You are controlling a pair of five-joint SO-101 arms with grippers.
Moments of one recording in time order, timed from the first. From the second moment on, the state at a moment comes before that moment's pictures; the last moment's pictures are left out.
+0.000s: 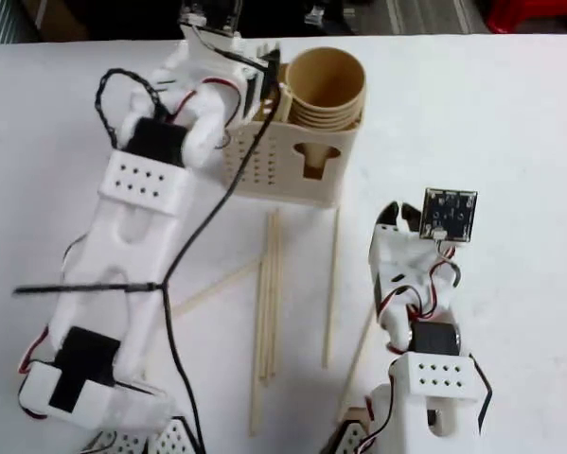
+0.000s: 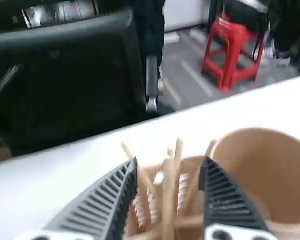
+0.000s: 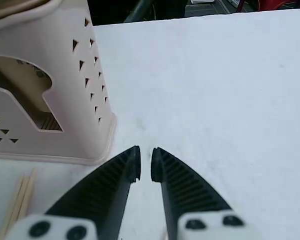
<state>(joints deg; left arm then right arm) 11.2 -3.4 -6.9 45.1 -1.9 -0.4 -65.1 79.6 19.7 0.1</state>
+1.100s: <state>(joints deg) 10.5 -24.8 12.9 89.5 -10.1 -0.4 -65.1 79.6 19.7 0.1</state>
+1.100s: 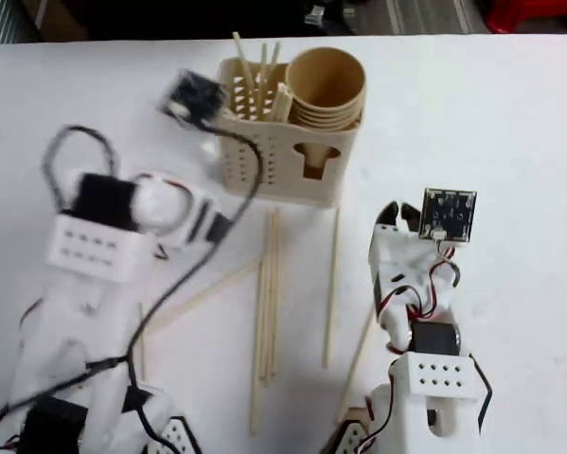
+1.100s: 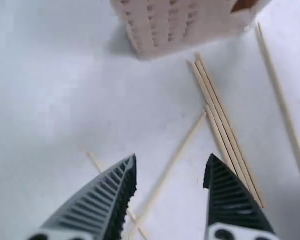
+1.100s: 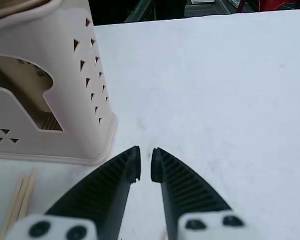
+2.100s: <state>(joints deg) 25.0 -7.4 42.5 58.6 4.6 -0.4 -65.1 79.6 19.7 0.1</state>
